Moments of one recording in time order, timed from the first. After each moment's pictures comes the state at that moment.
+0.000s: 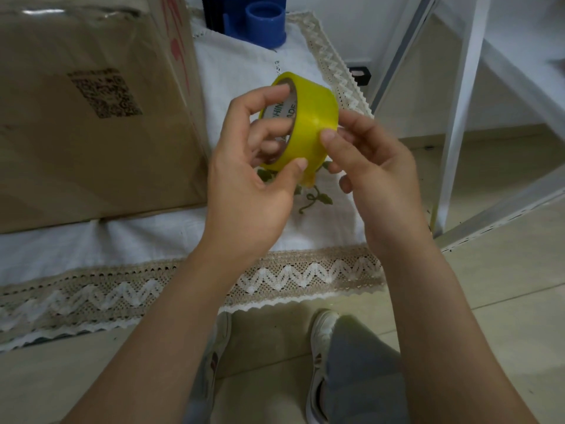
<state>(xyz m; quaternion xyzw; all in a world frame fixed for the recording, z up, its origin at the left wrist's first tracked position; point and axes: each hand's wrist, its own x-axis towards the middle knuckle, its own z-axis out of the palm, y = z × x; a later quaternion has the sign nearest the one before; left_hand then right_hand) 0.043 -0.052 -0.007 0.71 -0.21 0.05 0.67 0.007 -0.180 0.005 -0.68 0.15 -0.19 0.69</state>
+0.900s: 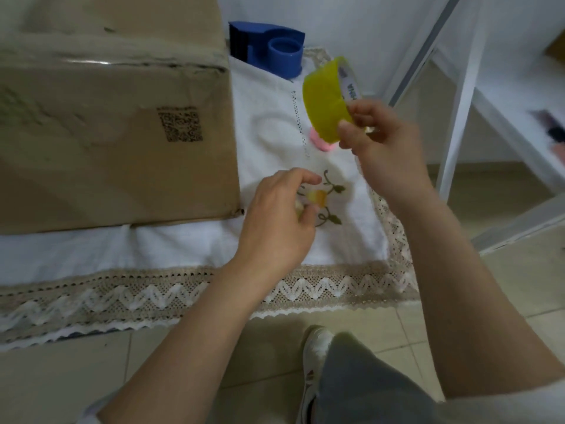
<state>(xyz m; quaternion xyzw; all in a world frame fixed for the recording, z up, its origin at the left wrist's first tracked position) 0.044 -0.048 -0.022 0.86 -0.21 0.00 0.46 0.055 -0.202 0.030 -0.84 0.09 -0.20 0.49</state>
